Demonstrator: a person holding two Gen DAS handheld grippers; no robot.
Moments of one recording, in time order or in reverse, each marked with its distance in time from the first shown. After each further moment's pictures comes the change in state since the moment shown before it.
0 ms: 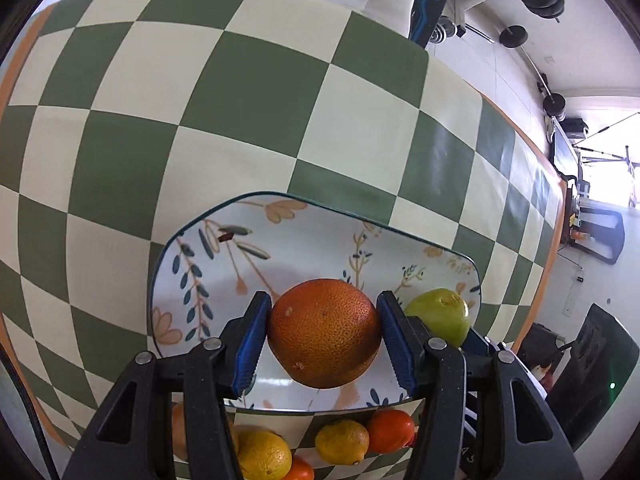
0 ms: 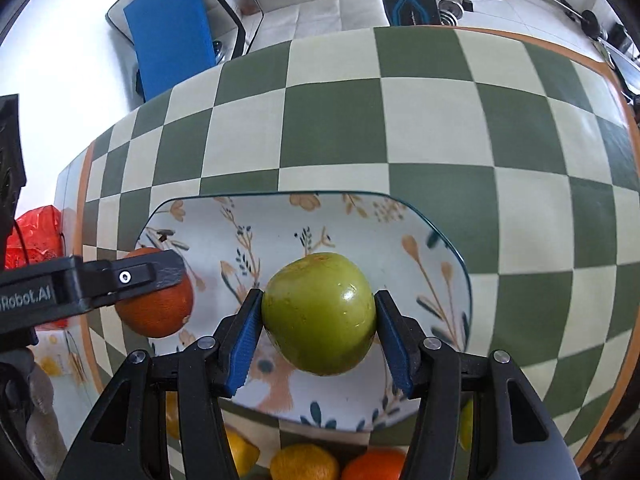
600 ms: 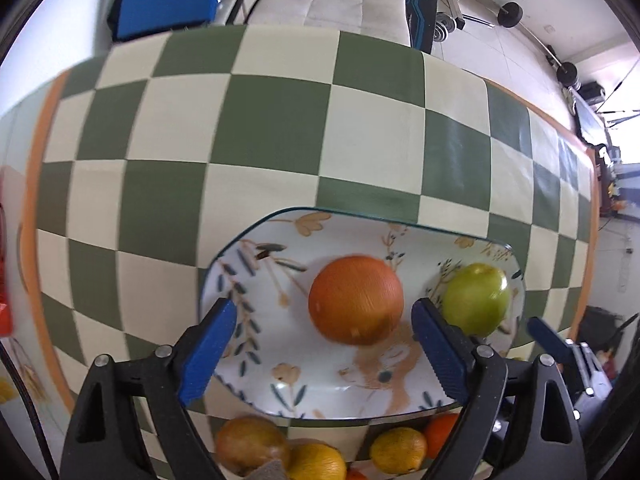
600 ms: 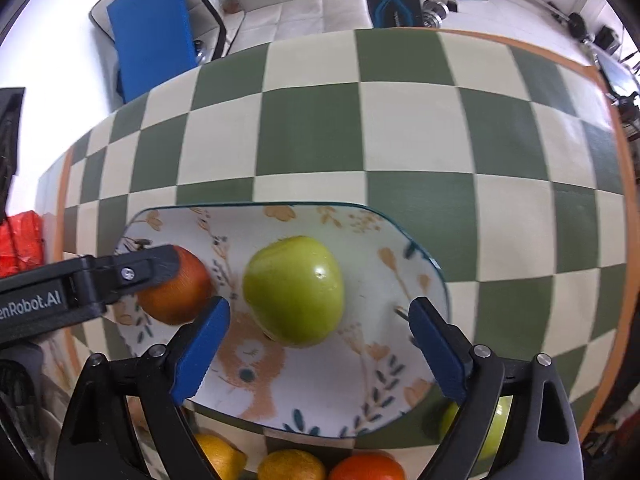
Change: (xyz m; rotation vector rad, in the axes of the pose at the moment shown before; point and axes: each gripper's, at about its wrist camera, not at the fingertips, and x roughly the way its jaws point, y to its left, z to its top) left arm -0.023 -0.011 -0.024 0.164 -0.123 0.231; right arm -0.008 -0.006 -0.006 0.012 -0.018 -0.137
